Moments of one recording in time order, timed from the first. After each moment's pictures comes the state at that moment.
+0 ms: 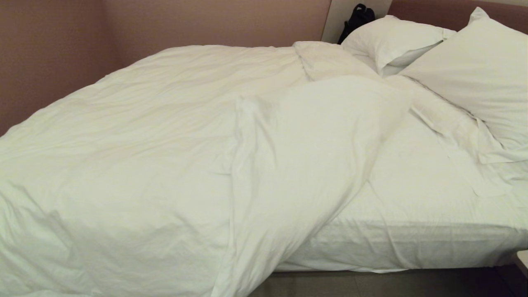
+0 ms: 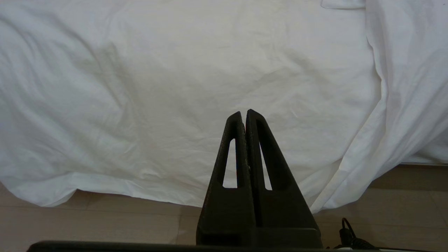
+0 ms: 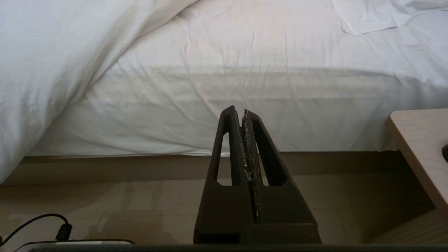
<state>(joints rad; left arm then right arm) 0.01 0.00 0.00 0.00 0.01 -0.03 -0.02 0.00 0.00 0.00 0.00 0.01</state>
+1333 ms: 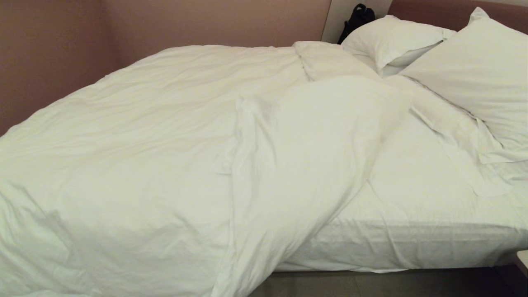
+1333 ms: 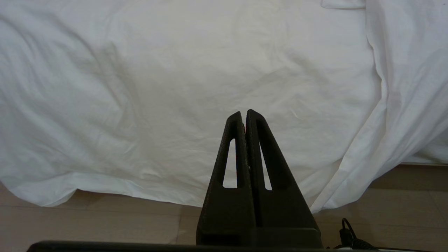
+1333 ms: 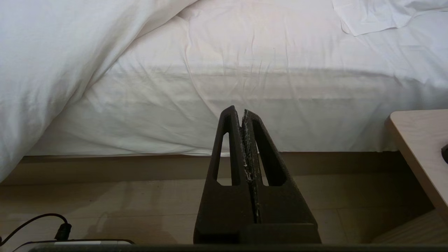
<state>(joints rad) 0.01 0.00 0.00 0.00 0.01 -0.03 -0.02 0.00 0.00 0.00 0.00 0.01</state>
